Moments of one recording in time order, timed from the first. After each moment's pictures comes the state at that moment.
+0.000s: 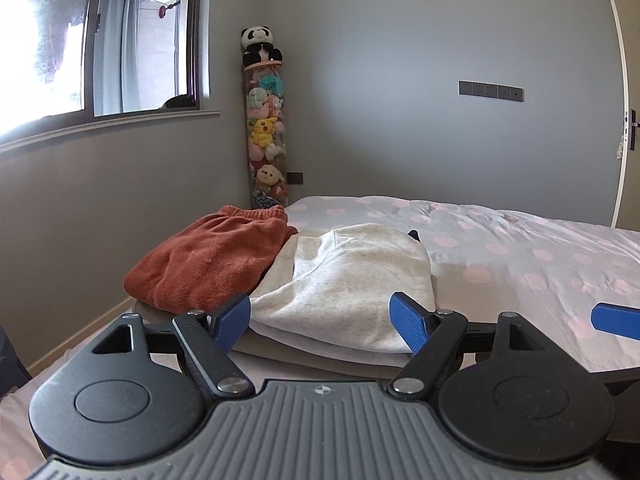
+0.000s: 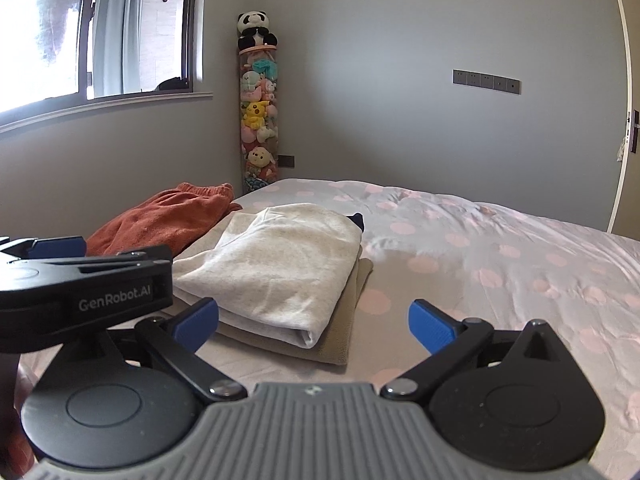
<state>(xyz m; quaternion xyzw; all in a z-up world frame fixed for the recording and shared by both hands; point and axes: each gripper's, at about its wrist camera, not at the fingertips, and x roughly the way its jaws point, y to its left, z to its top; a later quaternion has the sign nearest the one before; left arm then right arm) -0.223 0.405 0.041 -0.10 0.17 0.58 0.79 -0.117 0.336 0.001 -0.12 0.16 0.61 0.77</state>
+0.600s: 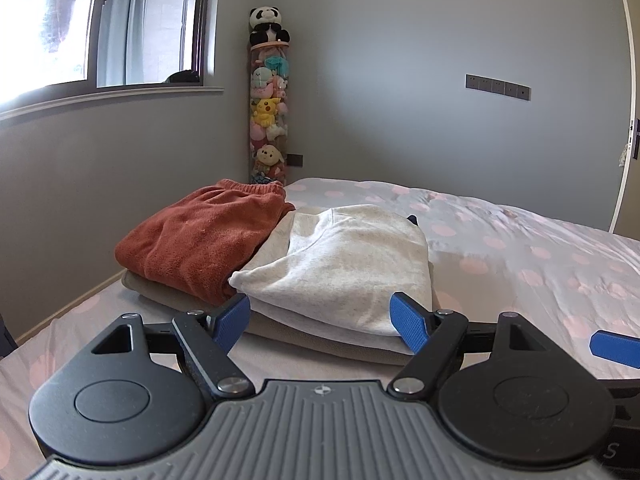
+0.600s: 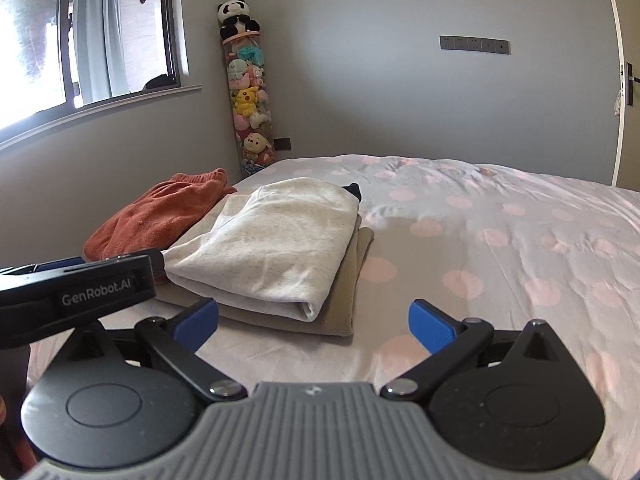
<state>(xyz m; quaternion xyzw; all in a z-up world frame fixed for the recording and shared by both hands) -0.225 0.409 0.025 -0.14 0.18 0.58 0.78 -0.100 0.334 -0.016 -0.10 0.22 0.60 0.76</state>
